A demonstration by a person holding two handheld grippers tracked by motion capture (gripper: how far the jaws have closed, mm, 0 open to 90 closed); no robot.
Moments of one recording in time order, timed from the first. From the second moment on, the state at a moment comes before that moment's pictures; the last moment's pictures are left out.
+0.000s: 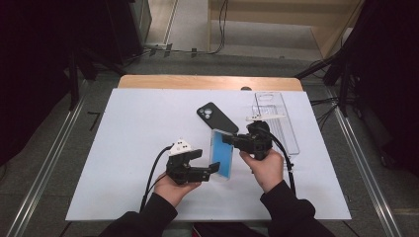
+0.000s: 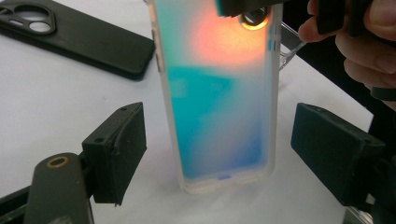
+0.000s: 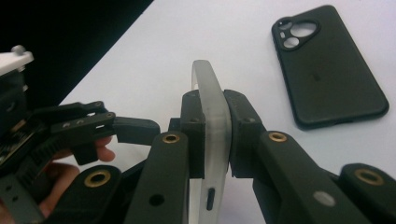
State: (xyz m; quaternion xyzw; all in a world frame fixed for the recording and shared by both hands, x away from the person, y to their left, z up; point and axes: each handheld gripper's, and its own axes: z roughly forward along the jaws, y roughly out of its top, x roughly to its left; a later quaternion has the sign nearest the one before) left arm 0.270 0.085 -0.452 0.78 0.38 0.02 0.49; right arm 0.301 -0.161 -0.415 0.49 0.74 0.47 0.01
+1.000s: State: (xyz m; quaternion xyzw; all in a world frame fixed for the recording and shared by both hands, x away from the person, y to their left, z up) left arm 0.300 0.121 -0.430 0.82 0.34 -0.06 0.45; right arm 0.298 -0.174 -0.416 0.37 0.79 0.49 -0.01
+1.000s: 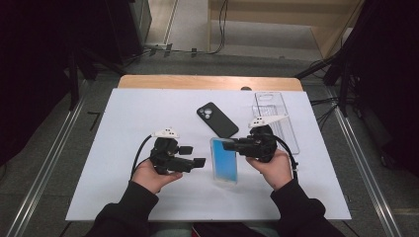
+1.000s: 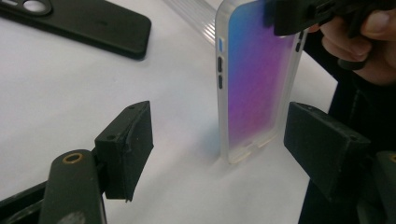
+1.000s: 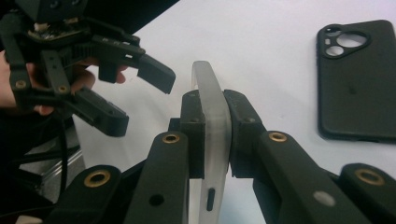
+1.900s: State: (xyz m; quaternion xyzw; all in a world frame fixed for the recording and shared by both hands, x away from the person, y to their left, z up) left arm 0.303 0.111 -0.415 0.85 0.22 -0.09 0.47; right arm 0.292 -0.161 -0.411 0.26 0.82 0.50 -0.07
